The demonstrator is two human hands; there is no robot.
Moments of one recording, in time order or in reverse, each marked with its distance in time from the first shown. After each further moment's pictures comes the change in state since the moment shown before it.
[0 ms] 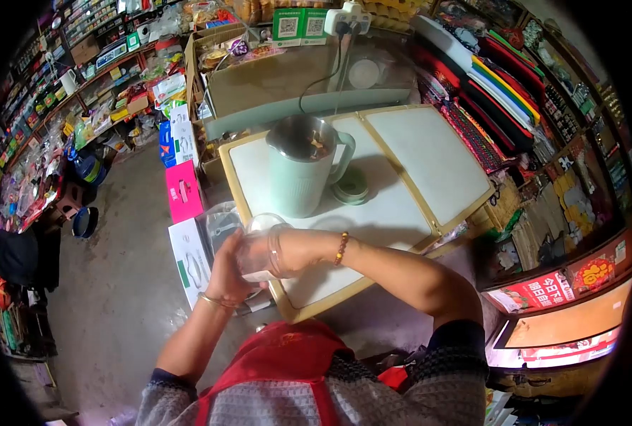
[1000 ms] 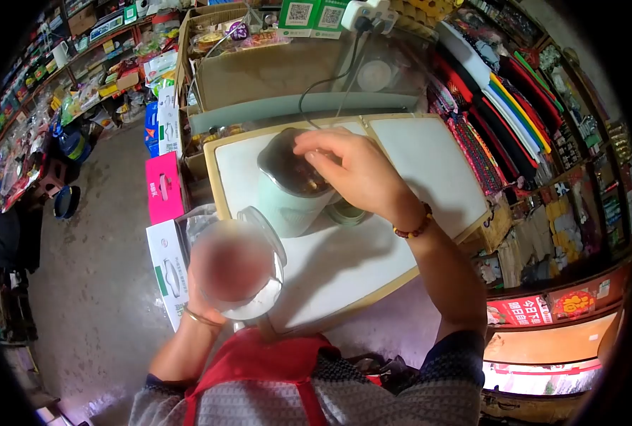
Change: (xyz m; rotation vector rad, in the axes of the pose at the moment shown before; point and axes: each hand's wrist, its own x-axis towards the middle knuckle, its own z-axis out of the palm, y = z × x) left_hand 0.042 0.013 0.000 -0.887 -0.700 -0.020; right_hand -0.026 -0.001 -0.141 -0.341 0.705 0.025
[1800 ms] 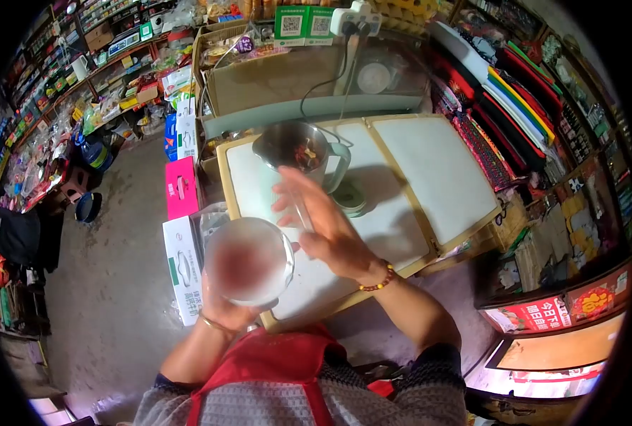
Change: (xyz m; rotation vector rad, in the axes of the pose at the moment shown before) left_hand -0.022 -0.072 0.031 0.260 0.318 0.103; right_hand -0.095 -0.014 0.058 0.906 -0.018 -0.197
